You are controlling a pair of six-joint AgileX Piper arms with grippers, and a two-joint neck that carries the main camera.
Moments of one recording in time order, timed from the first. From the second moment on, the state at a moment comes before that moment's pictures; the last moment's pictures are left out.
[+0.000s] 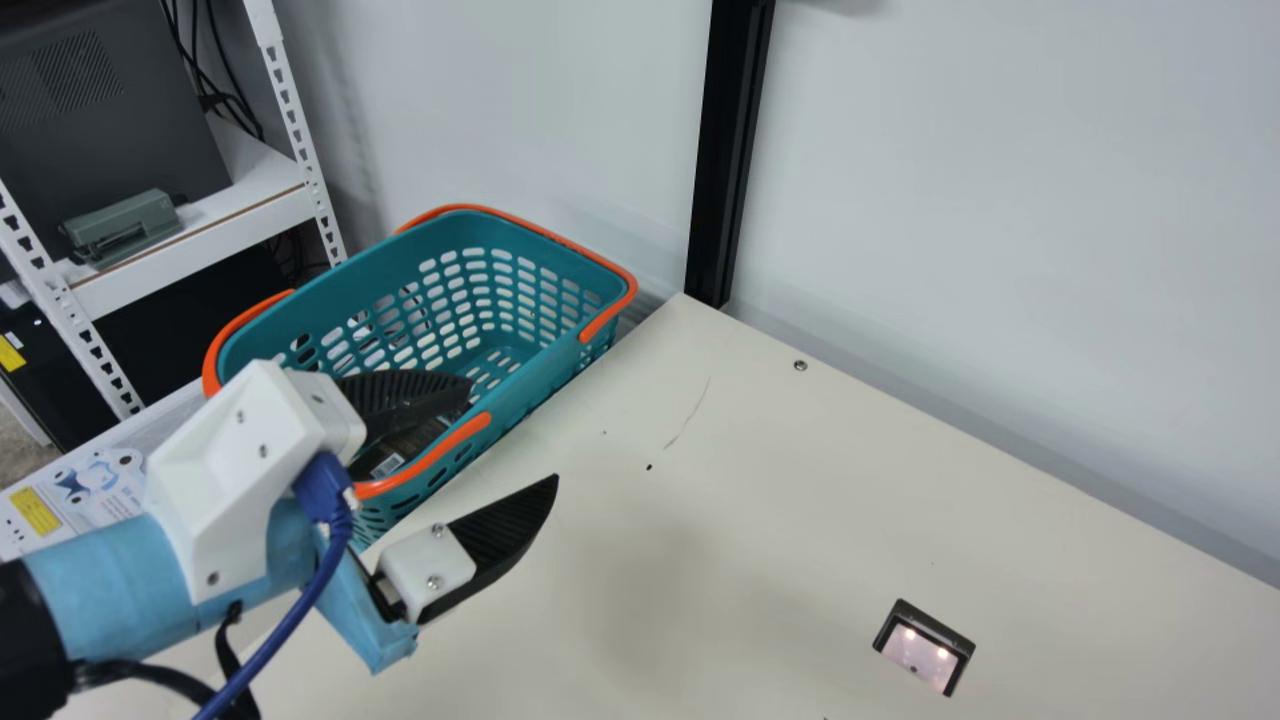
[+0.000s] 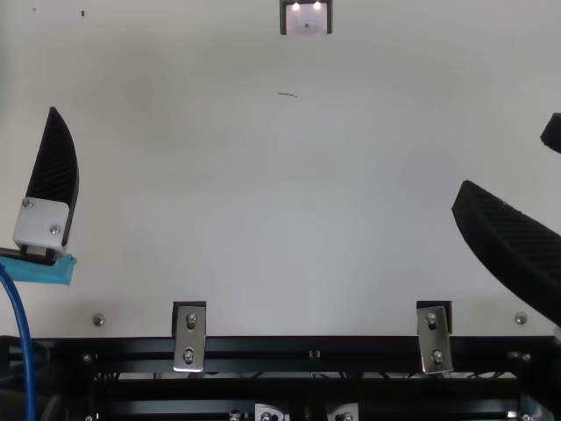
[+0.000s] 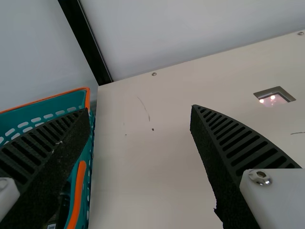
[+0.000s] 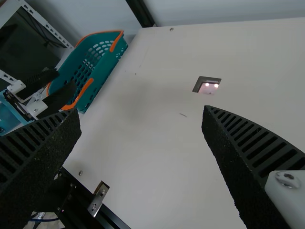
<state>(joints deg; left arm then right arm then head) -7.1 31.4 -17.9 1.5 13.6 8.2 -10.9 48.1 -54.8 52.5 70.0 -30.4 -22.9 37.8</state>
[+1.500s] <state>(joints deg) 30.5 78.4 -66.9 -23.1 38.3 39.1 -10.9 48.1 -54.8 52.5 70.0 -30.4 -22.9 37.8</state>
